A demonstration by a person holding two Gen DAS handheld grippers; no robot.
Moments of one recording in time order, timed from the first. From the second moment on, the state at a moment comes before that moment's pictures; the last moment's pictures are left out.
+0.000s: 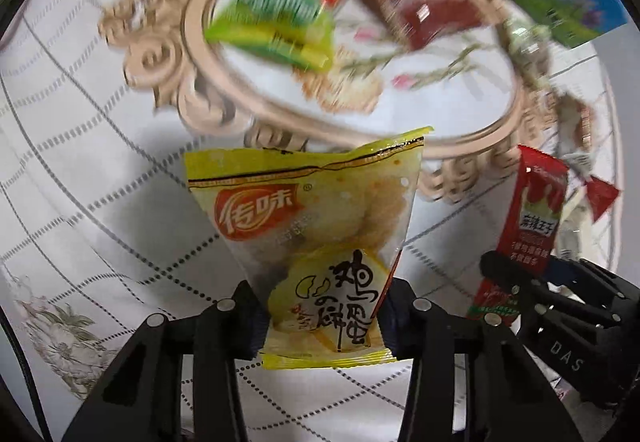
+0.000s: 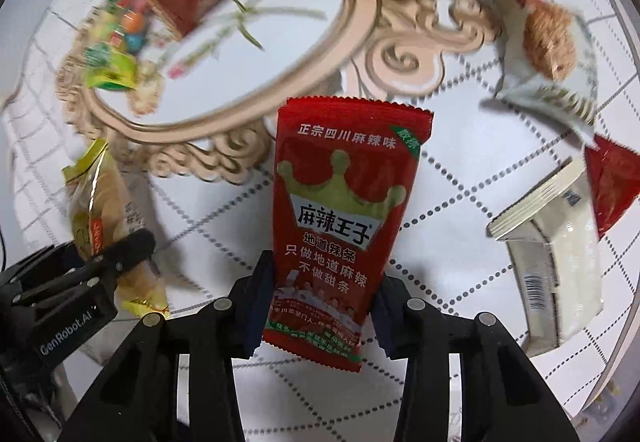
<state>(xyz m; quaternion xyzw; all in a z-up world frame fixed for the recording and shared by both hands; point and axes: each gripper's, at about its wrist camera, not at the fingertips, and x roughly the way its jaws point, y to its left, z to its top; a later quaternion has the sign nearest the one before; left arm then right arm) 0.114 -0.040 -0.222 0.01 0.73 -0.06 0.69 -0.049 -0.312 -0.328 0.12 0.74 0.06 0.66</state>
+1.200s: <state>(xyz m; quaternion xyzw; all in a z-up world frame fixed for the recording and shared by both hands) 0.421 -0.091 -0.151 0.04 0.73 -0.09 0.67 0.250 -0.315 -0.253 0.20 0.68 0.15 0.69</state>
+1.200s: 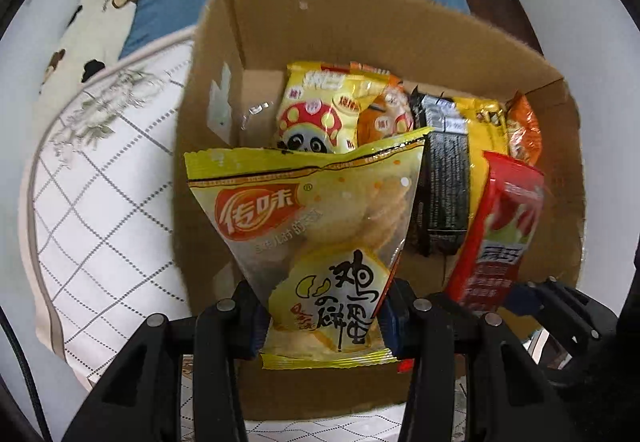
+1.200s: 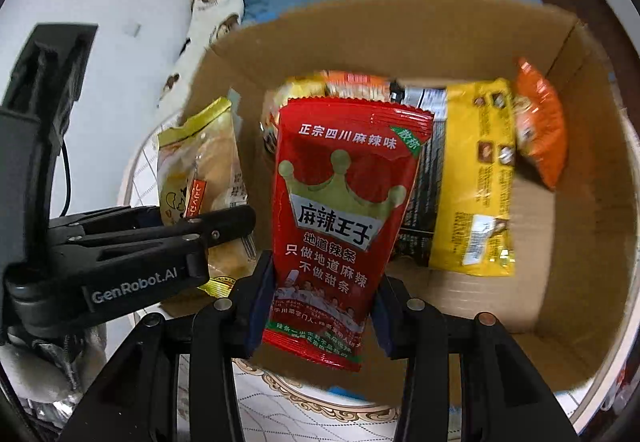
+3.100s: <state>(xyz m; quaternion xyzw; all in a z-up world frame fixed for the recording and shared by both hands) 0.286 -0.111 -0.010 0.06 0.52 -0.09 0.85 0.128 -0.391 -0.114 0.09 0.54 0.00 0.83</state>
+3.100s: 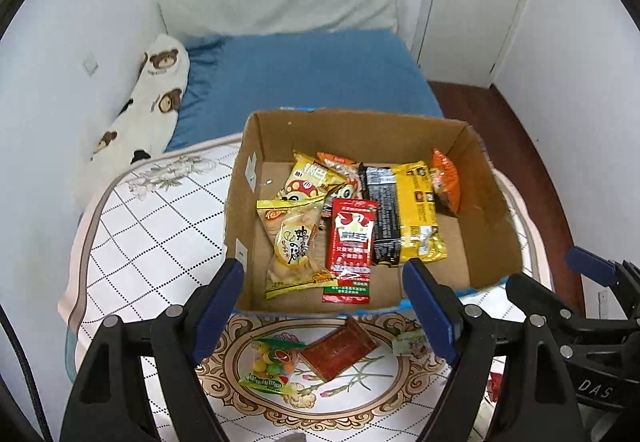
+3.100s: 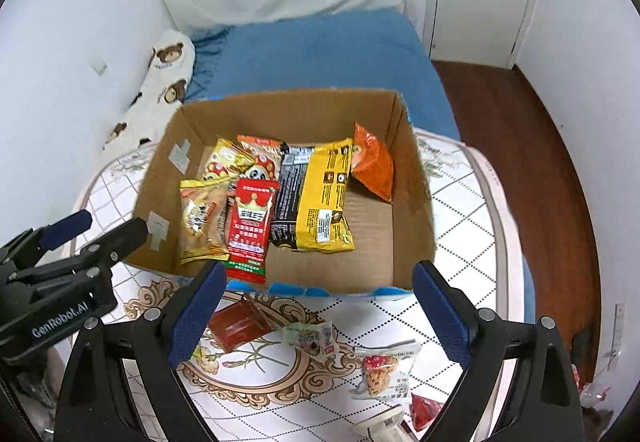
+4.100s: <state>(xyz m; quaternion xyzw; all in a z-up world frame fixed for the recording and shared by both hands) 0.137 -0.052 -0.174 0.10 0.66 -0.03 0.74 -0.047 -0.448 -0.299 0.12 0.73 -0.04 0.68</state>
